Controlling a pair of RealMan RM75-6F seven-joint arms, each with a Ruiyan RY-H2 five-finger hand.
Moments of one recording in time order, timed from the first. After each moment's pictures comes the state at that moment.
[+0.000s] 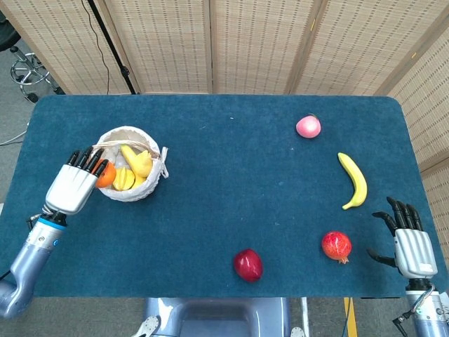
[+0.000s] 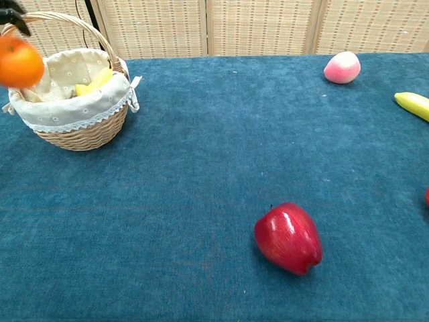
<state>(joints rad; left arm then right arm) -0.53 -1.25 -0.07 -1.43 1.49 1.30 0.51 0.10 -1.21 0.08 -1.55 -1.46 1.45 0.05</state>
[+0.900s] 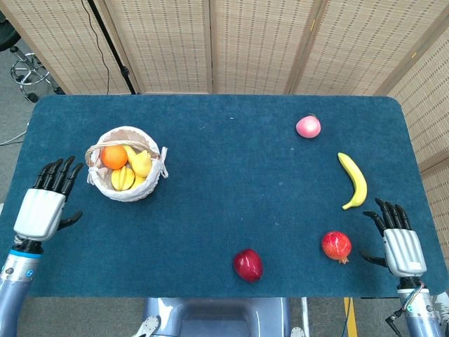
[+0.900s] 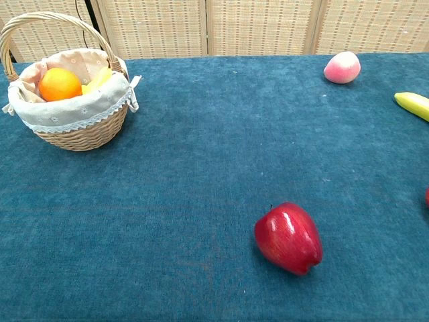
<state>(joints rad) -0.33 -1.17 -0.04 -1.63 1.47 1.48 0.27 0.11 -1.24 0.07 -1.54 -1.48 1.42 0.00</state>
